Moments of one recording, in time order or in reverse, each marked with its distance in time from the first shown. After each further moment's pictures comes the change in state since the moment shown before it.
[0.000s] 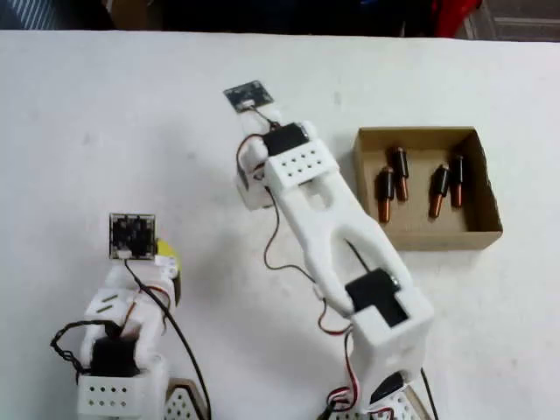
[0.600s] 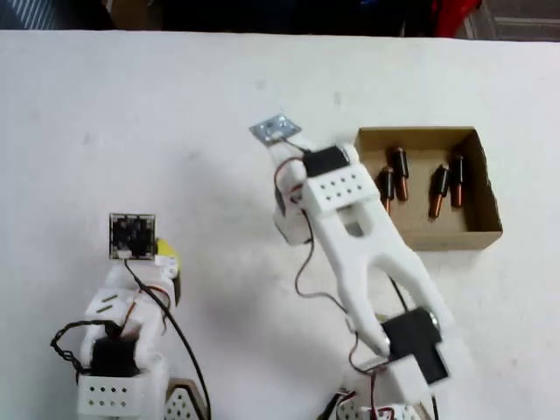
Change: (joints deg) left arm 0.0 0.0 0.0 0.0 0.0; right arm 5.2 -18.0 24.4 0.5 11.4
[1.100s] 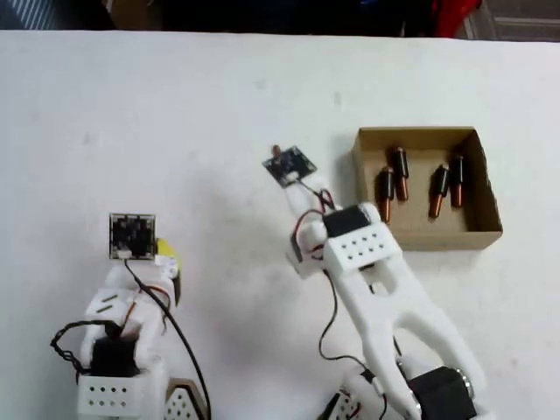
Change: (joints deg) left arm 0.0 0.0 0.0 0.0 0.0; right arm 0.0 -19.2 29.2 -19.0 0.4
